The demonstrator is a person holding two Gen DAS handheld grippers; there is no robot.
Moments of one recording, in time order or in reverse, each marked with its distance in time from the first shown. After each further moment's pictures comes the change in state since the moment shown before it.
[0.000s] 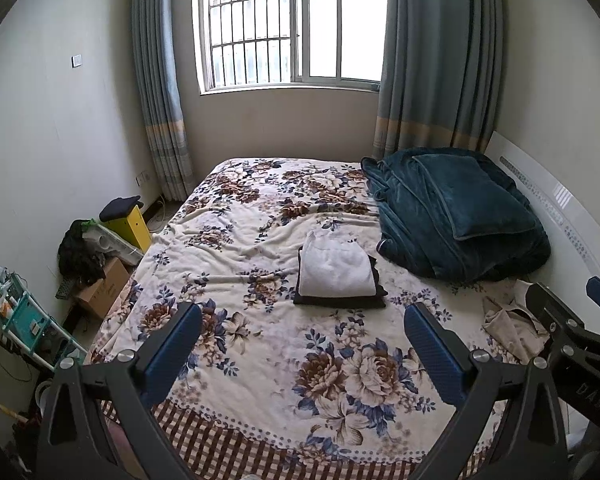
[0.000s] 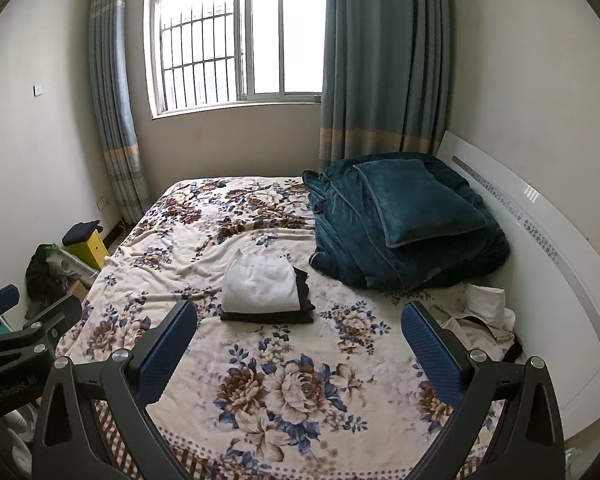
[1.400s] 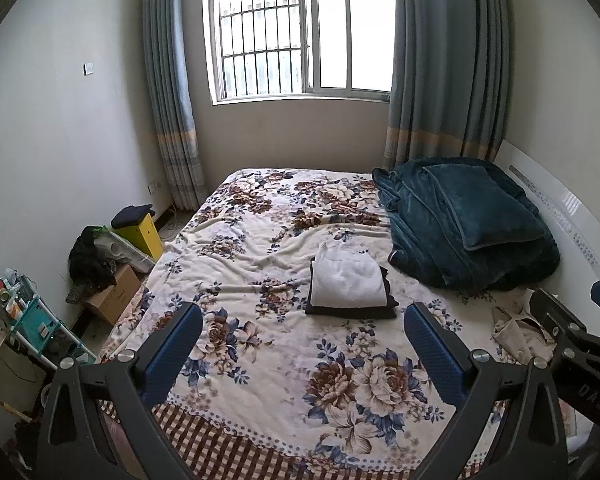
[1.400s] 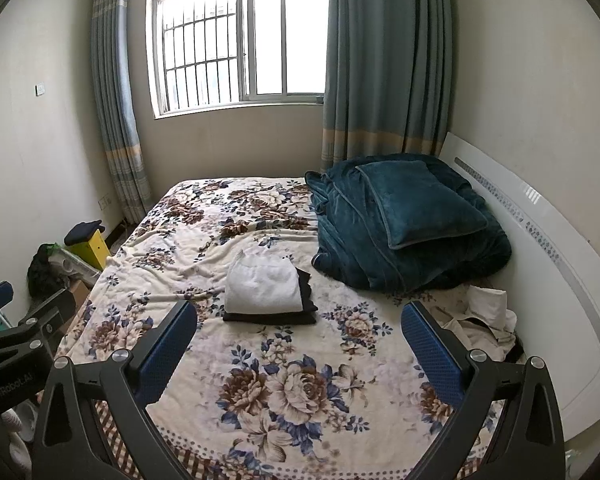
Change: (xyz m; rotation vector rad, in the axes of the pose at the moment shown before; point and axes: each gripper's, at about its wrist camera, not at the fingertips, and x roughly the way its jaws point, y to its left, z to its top) left arm -0.005 -0.003 0.006 -0.012 -0.034 0.048; right arm -0.007 0.002 -0.001 -0.007 0.004 0.002
